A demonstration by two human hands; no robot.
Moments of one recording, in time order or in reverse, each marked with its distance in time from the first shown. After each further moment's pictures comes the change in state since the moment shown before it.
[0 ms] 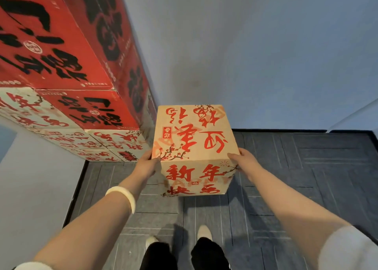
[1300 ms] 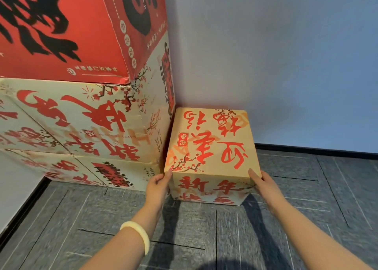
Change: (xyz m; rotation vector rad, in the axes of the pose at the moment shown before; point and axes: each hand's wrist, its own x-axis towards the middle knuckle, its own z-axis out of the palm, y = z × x) left_hand 0.484 -0.293 0.008 -0.280 0.180 0.143; right_hand 0.455 0.231 0.205 0.022 0.051 -0.267
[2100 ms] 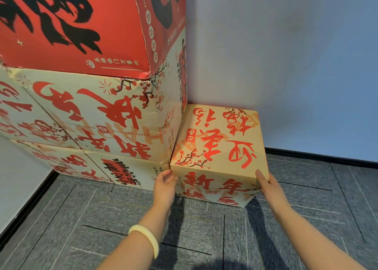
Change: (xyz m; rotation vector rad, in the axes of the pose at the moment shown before) left_hand 0.005 0.004 -0.003 0.067 0.073 0.100; right_hand 0.006 -0.003 0.027 -0.049 0.029 -0.071
